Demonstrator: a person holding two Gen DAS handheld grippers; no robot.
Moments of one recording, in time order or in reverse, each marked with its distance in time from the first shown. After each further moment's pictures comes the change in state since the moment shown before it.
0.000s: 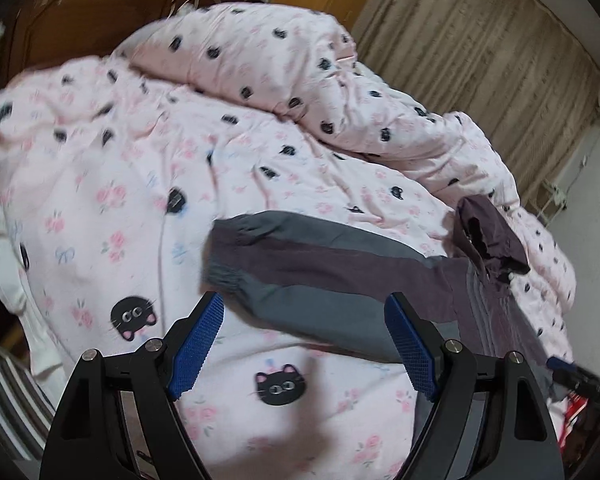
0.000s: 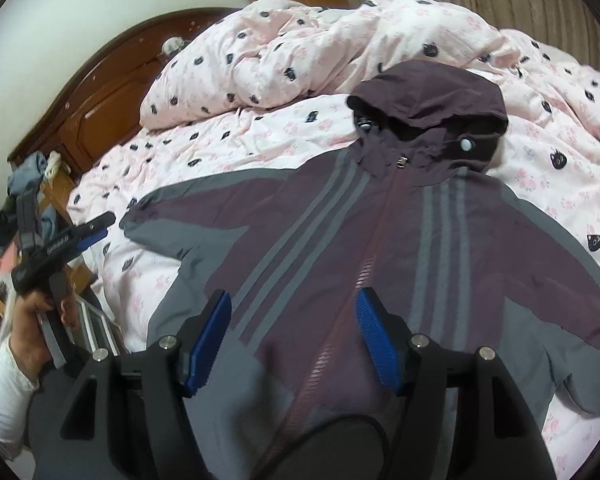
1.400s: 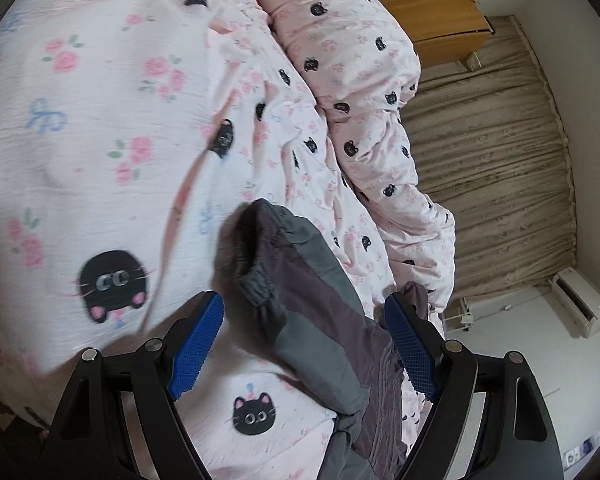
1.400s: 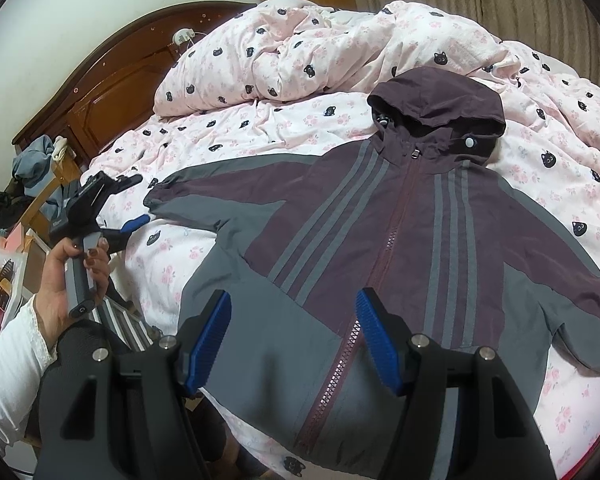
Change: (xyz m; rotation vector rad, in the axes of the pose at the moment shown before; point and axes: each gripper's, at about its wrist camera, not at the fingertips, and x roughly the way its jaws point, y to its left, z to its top) left arm 0.037 0.079 -0.001 -0.566 0.052 -0.343; right arm -0.035 0.037 -0.028 -0.022 0.015 -0.013
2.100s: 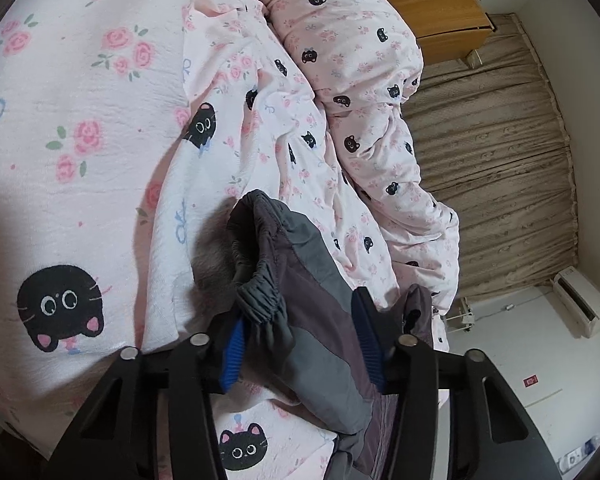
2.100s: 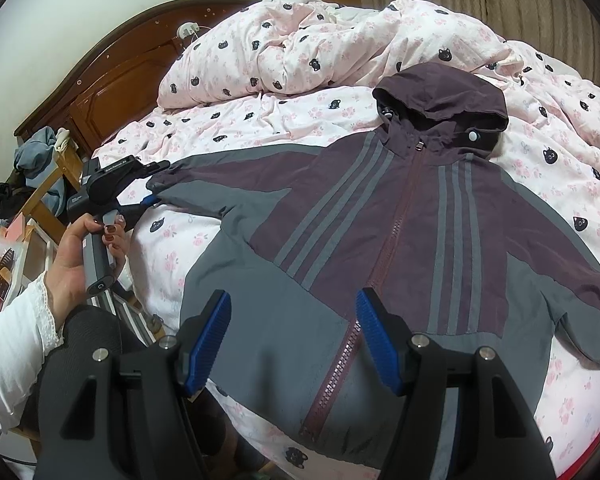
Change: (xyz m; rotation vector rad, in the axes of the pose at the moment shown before) left arm 0.024 -0.002 0.003 0.007 -0.001 0.007; right arm -0.001 0.004 -0.011 -0.011 0.014 -0.001
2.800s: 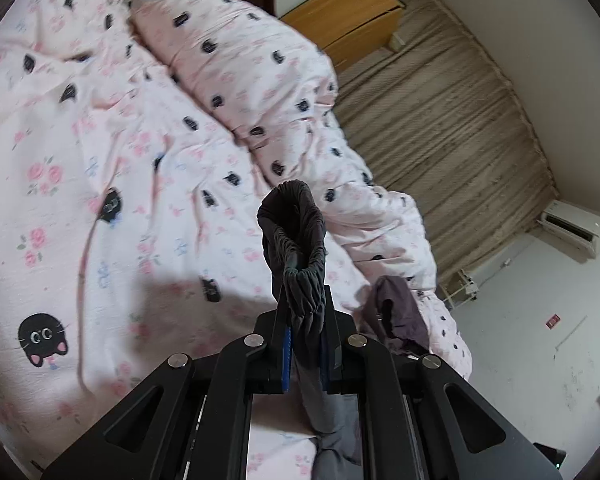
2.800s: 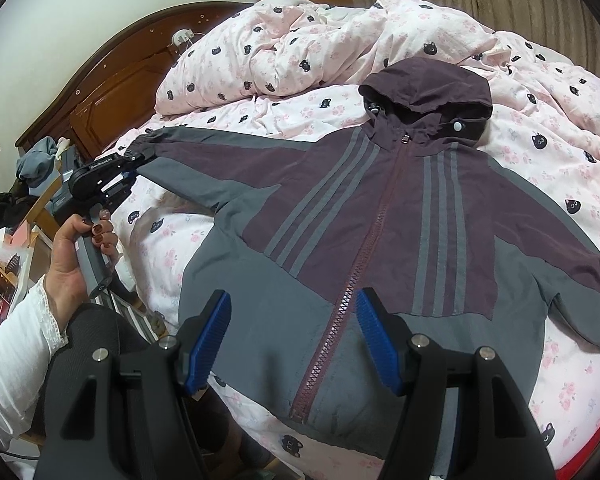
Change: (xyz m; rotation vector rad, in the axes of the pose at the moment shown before) left arm -0.033 -0.071 -0.017 0.318 -0.123 -0.074; right arm -0.013 -0.018 -0.011 0.038 -0.011 0.013
